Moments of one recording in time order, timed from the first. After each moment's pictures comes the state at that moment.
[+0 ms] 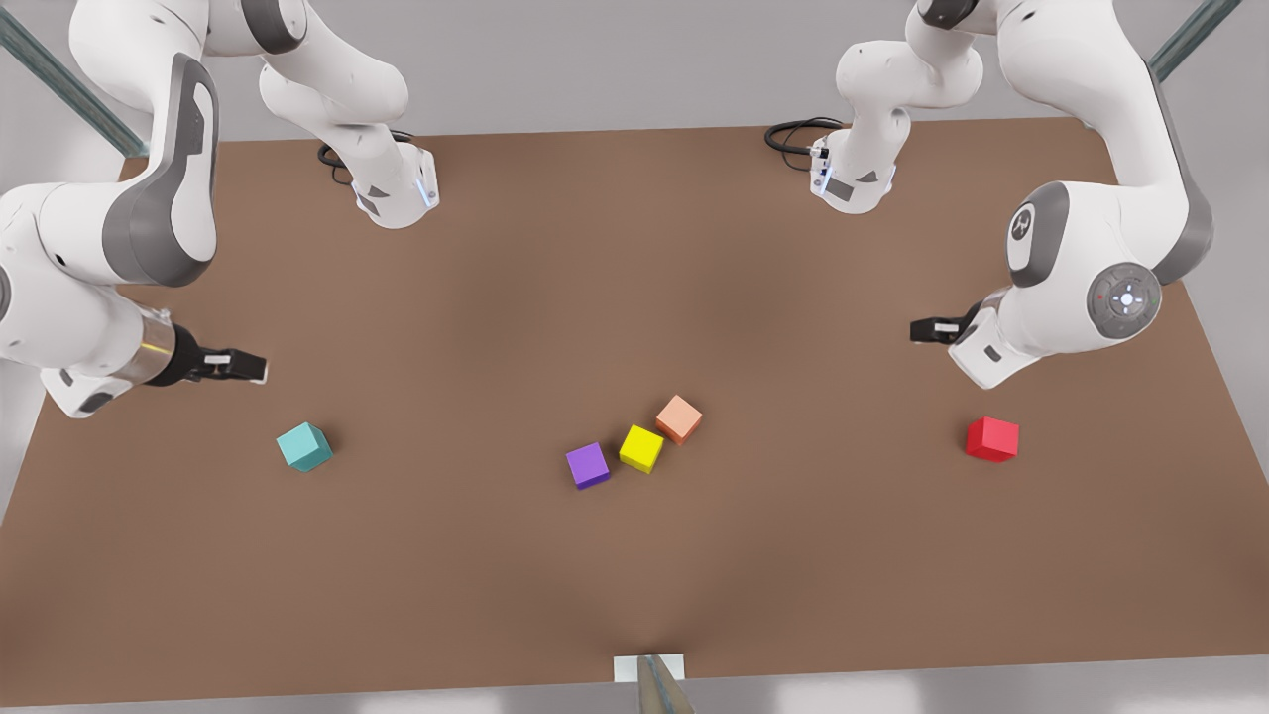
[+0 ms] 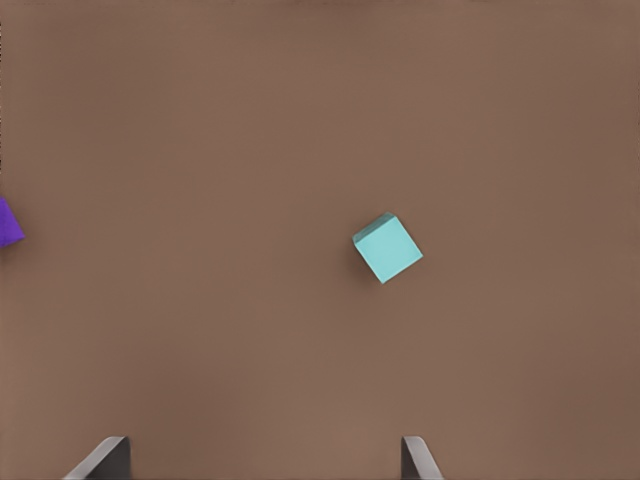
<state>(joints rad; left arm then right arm) -0.11 0.23 -0.01 -1.50 -0.03 1.42 -0.04 -0.07 0.23 0.03 -1.38 0.03 1.46 0.03</state>
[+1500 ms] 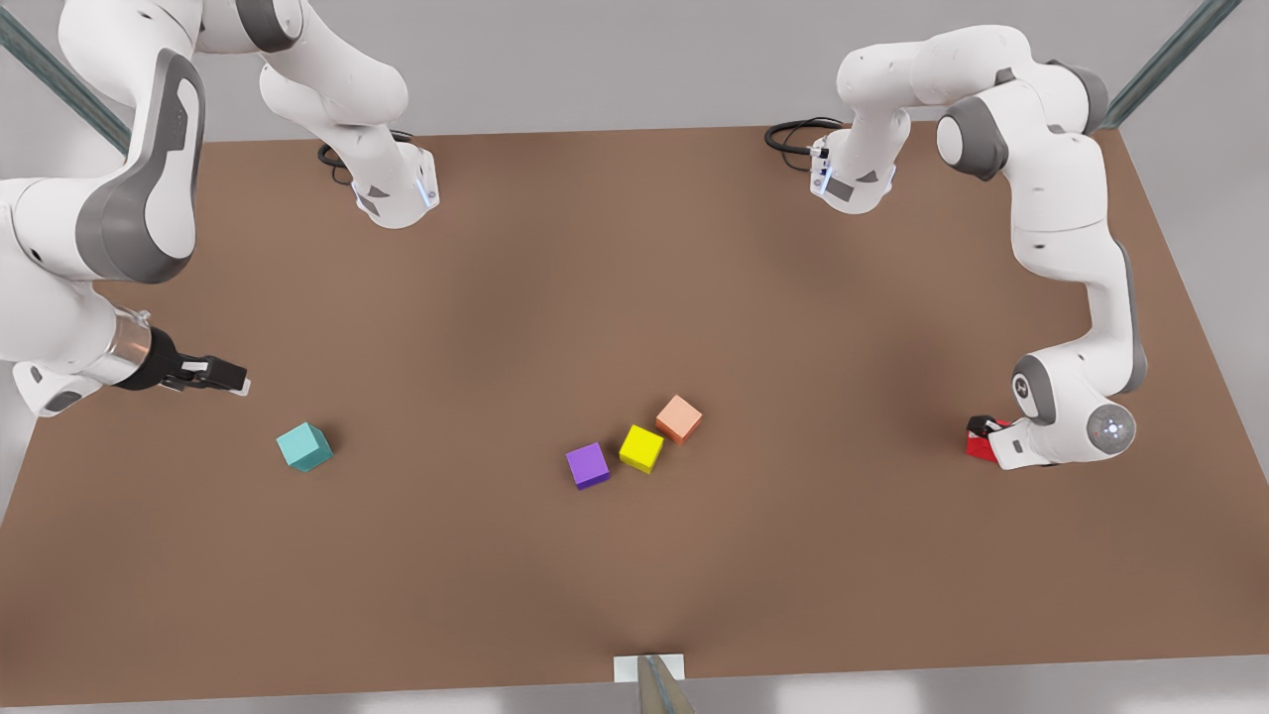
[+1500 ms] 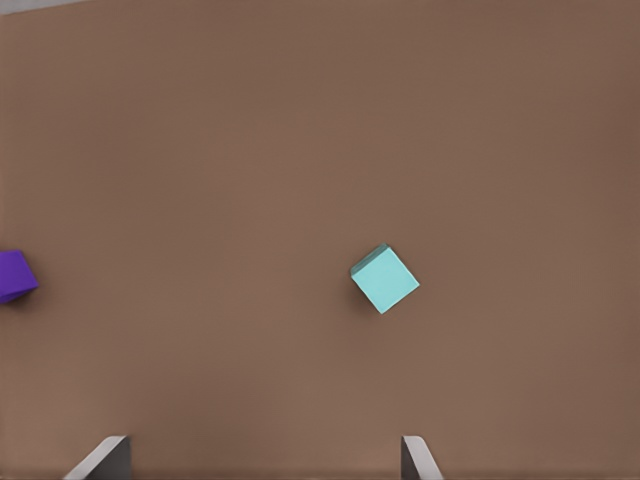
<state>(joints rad) 0.05 0.75 0.20 -1.64 -0.04 2.20 0.77 -0.10 0.22 0.03 -1.39 0.05 1.53 0.06</state>
